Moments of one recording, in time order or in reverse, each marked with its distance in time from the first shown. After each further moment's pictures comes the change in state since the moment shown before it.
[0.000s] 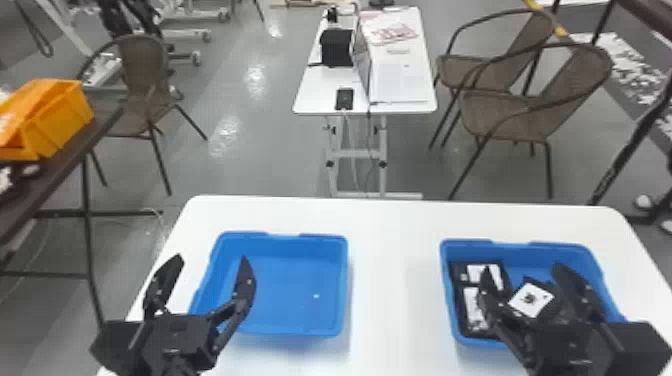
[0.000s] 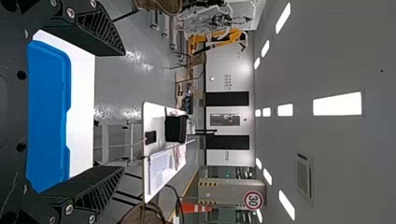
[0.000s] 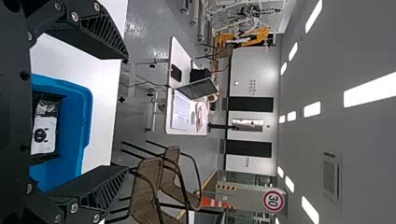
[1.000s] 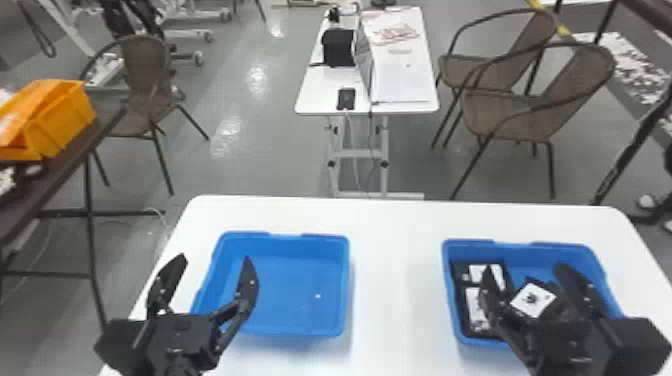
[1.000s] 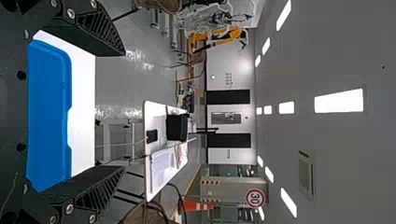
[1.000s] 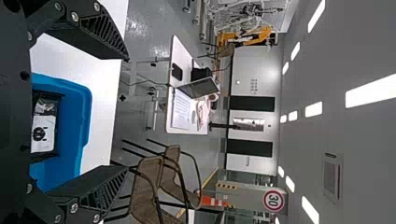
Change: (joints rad) left arm 0.002 0.008 -0.003 -0.006 -0.004 0.010 0.000; right arm 0.000 0.000 0.007 -0.020 0.011 0.038 -0.017
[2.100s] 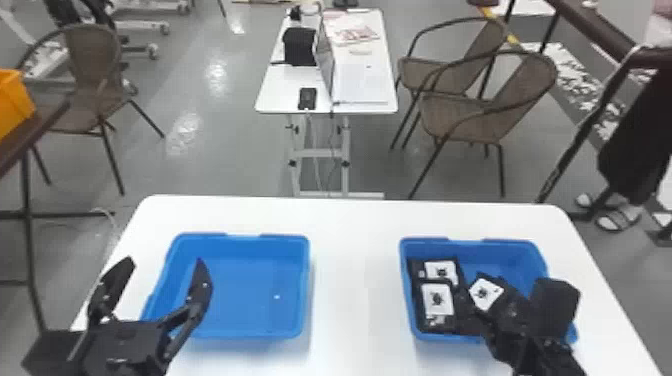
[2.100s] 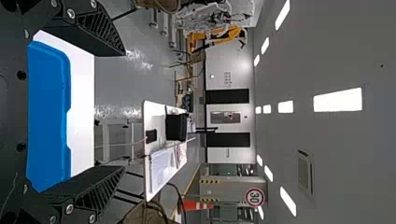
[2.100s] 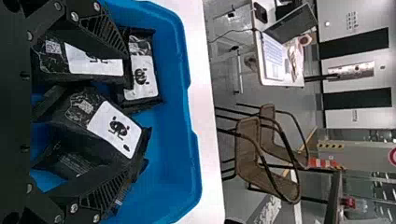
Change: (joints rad) left arm -0.002 0.009 0.001 0.003 0.006 -0.006 0.000; right arm -0.268 -0.009 -0.142 0.305 -0.198 0.372 -0.050
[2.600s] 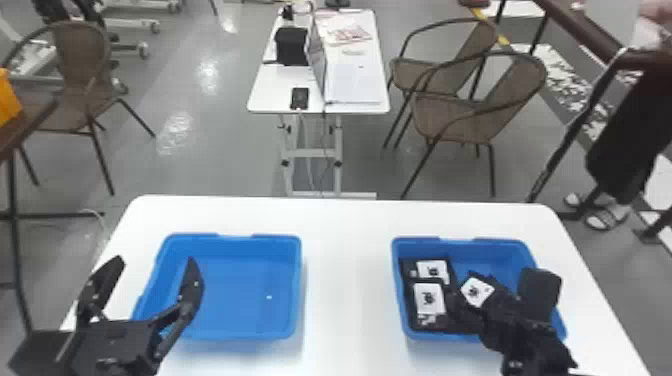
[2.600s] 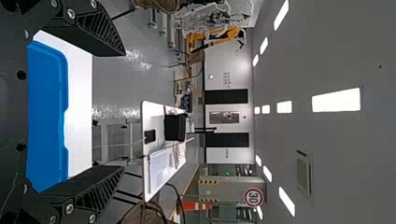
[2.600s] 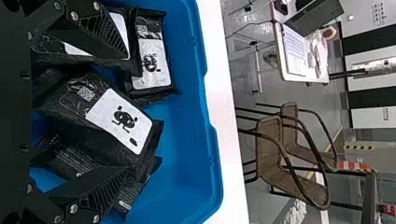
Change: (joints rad) left arm -0.007 -0.002 0.002 0.005 -0.001 -0.003 0.000; right arm -0.117 -0.044 -0.006 0.155 -0.046 0.044 0.020
